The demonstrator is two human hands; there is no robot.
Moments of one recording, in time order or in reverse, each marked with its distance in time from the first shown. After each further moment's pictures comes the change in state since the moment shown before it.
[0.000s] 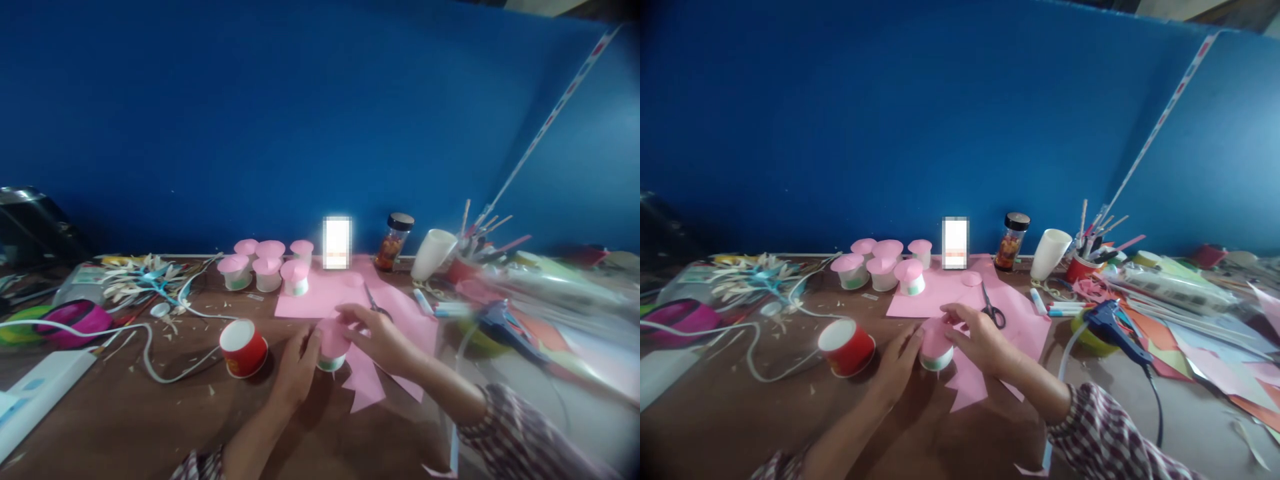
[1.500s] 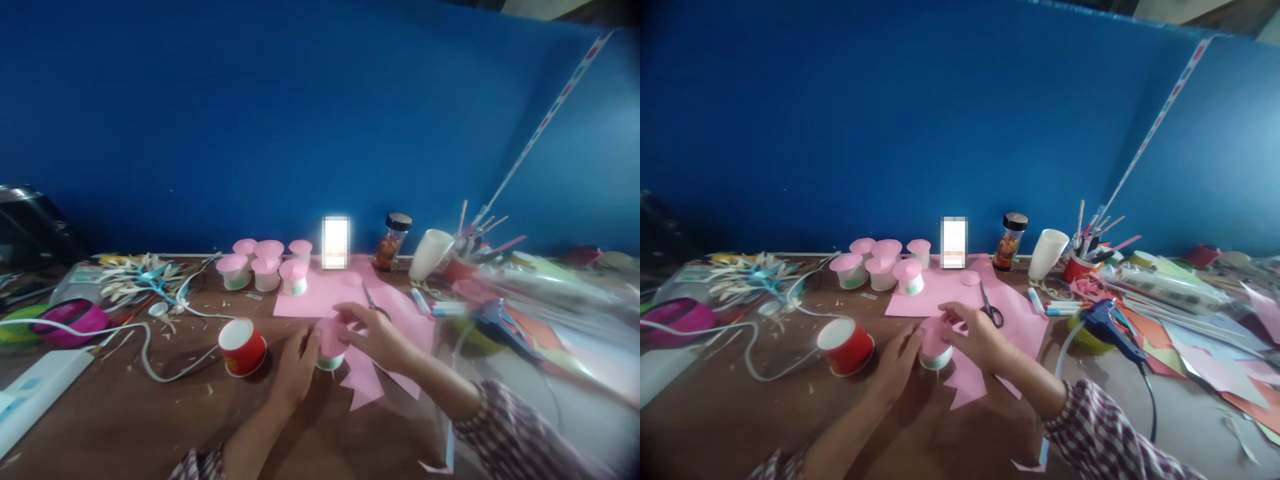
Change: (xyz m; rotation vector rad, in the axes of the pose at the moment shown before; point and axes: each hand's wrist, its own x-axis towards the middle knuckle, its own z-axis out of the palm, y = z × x) left_hand -0.002 0.001 0.002 -0.010 -0.007 0.011; right_hand 0.000 -0.003 -0.001 0.042 -0.021 0.037
